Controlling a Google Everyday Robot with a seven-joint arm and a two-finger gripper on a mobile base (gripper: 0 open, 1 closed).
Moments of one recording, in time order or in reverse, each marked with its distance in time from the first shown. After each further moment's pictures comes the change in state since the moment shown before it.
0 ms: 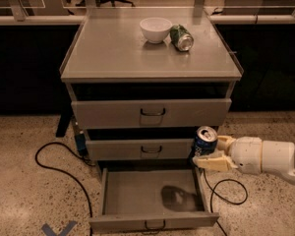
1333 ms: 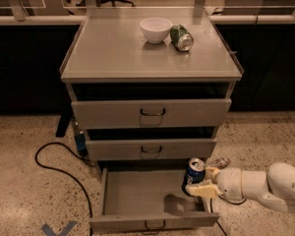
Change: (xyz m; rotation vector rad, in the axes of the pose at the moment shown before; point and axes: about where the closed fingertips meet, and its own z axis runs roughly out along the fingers) arm 0.141 0.008 0.059 -0.093 0.051 0.175
